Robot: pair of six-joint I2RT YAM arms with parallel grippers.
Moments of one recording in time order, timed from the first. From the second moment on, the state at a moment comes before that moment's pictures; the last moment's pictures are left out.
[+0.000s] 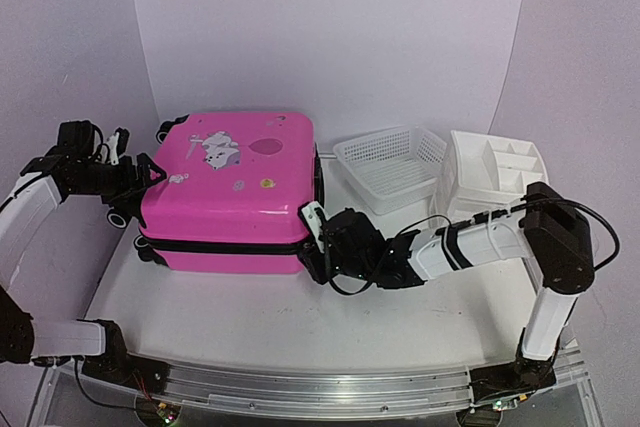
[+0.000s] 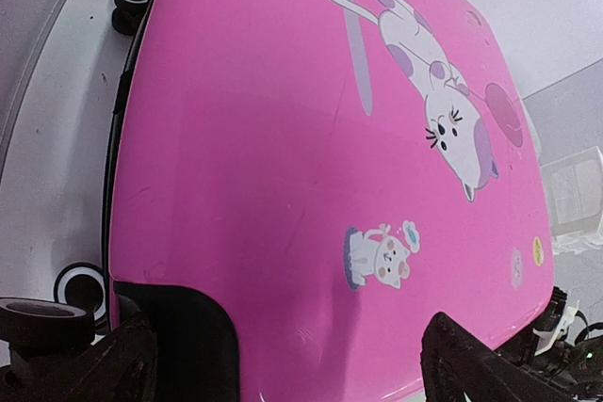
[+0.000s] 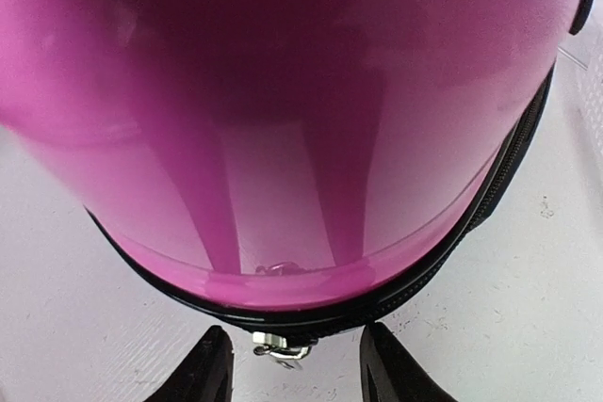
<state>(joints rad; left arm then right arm) 0.05 1.09 1.04 -0.69 0.47 -0.26 1.07 1.84 1.03 0.22 0.23 0.21</state>
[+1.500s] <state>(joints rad) 0.06 1.06 1.01 -0.65 0.52 -0.32 1.05 1.83 0.96 0.32 0.17 0.14</state>
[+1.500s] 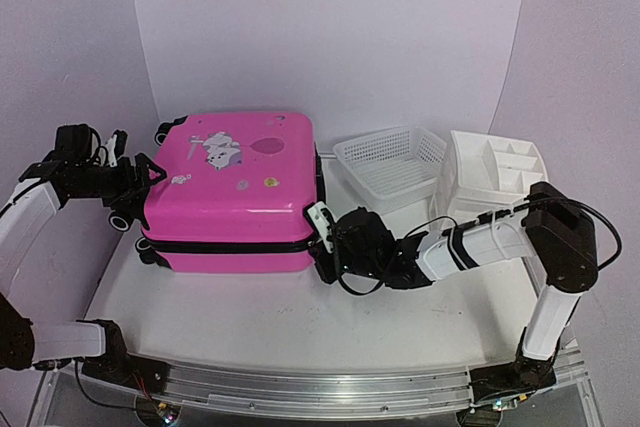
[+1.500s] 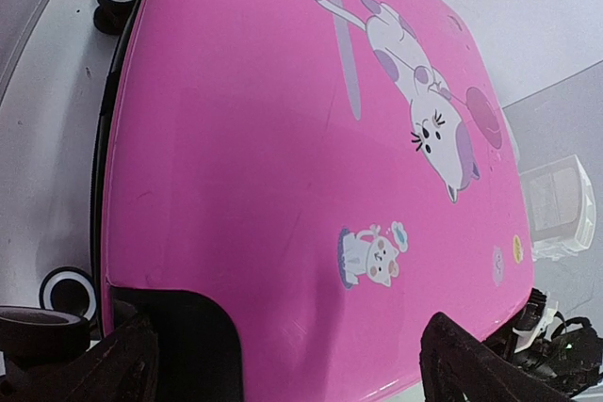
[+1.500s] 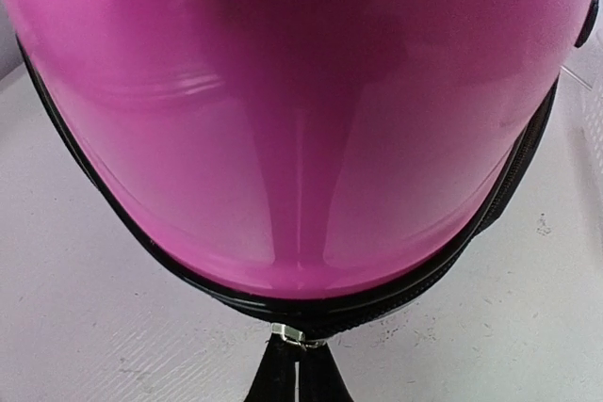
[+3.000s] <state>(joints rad) 0.02 1.22 1.09 -0.77 0.55 -0.28 0.85 1.85 1.27 -0.18 -0.11 0.16</state>
